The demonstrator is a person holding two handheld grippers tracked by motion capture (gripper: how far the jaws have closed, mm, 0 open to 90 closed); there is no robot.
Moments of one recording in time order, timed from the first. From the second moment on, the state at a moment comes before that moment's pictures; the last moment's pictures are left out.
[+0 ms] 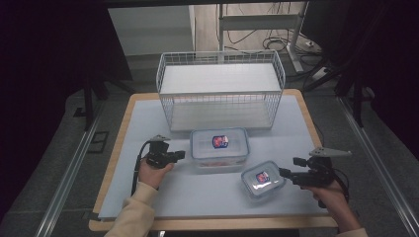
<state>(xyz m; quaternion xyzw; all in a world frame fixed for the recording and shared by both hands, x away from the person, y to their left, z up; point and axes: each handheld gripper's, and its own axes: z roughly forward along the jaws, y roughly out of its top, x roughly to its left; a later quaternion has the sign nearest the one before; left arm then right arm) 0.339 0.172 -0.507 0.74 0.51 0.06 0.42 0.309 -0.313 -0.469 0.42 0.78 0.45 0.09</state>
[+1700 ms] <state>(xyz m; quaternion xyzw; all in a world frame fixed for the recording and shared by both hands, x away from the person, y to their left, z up) 0.370 0.153 -0.499 0.71 0.53 -0.04 0.46 0.401 -0.225 -0.445 0.41 0.80 0.44 -0.03</state>
